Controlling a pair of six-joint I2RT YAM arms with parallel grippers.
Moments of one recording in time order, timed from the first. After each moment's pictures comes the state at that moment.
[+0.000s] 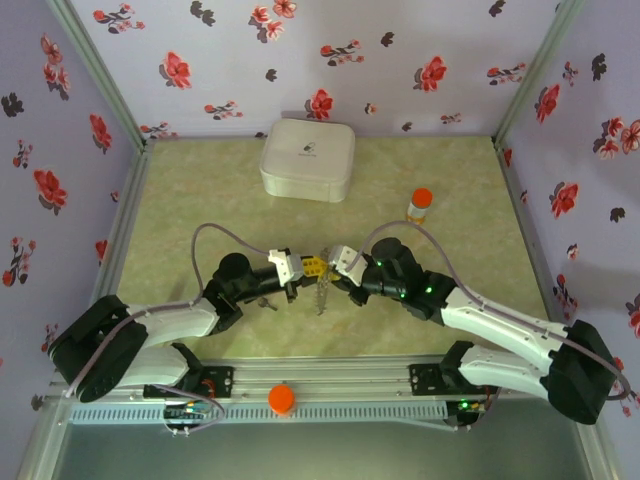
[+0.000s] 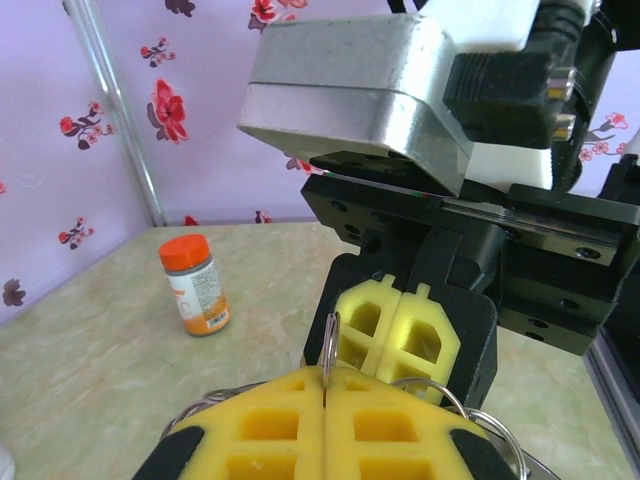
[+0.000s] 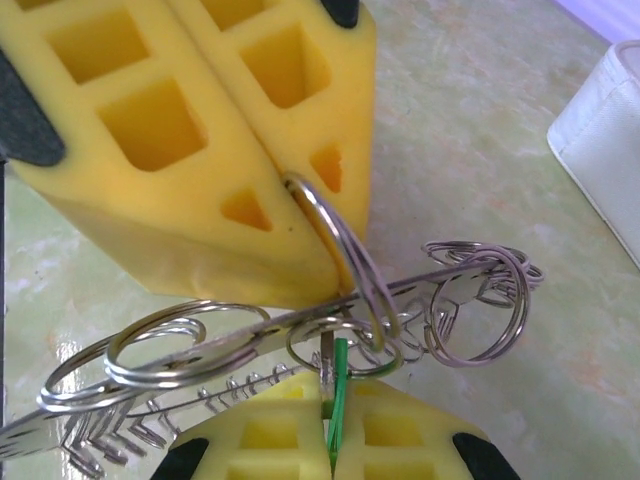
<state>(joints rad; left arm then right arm) -0.83 1.27 0.35 0.96 0.52 0.14 0.87 1.05 0.61 -0.11 -0.26 -0.31</state>
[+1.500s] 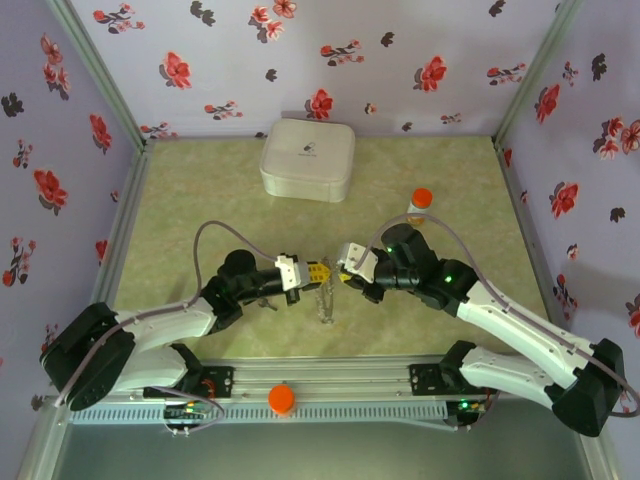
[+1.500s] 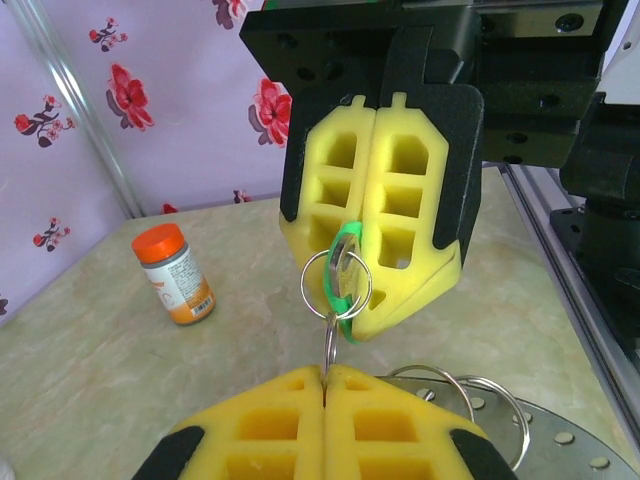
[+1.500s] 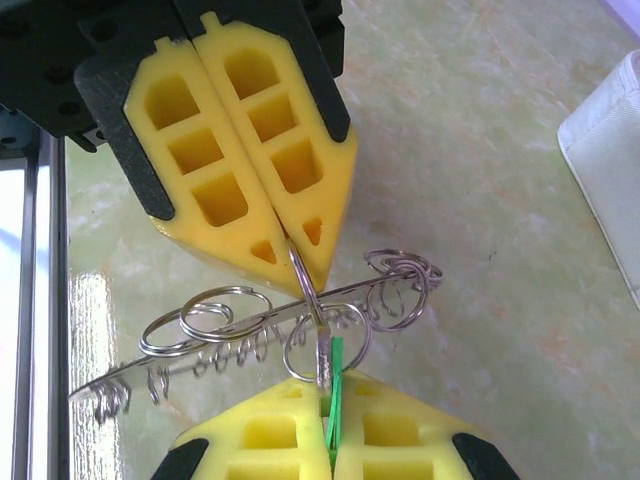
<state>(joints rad) -0.85 1.22 0.39 0.75 0.53 0.29 0.81 0.98 0.80 -0.50 -0.32 -0.45</state>
